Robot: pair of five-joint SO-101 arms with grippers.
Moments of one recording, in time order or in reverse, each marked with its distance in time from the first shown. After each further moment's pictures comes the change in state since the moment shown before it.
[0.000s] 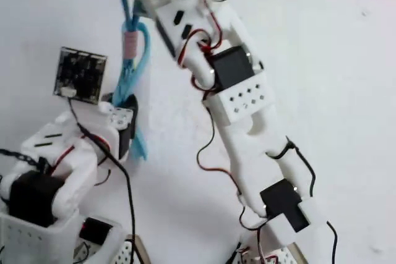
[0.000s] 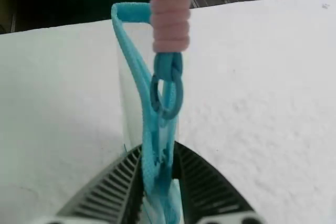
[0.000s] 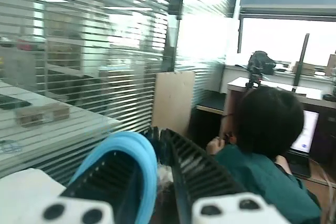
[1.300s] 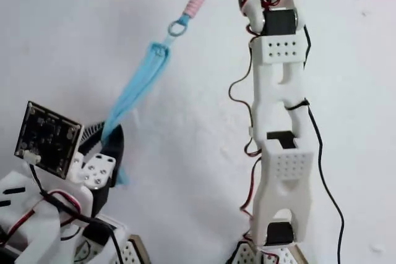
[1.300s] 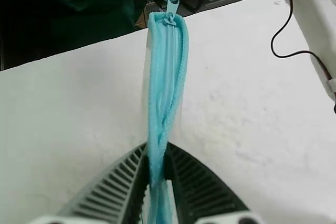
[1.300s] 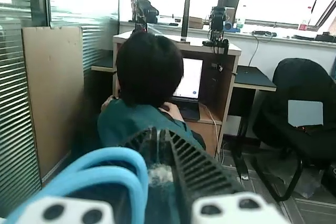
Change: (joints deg) left arm 5.9 -6.2 -18.1 21.3 -4.8; right arm 27.3 36.1 -32.4 4.0 -0.2
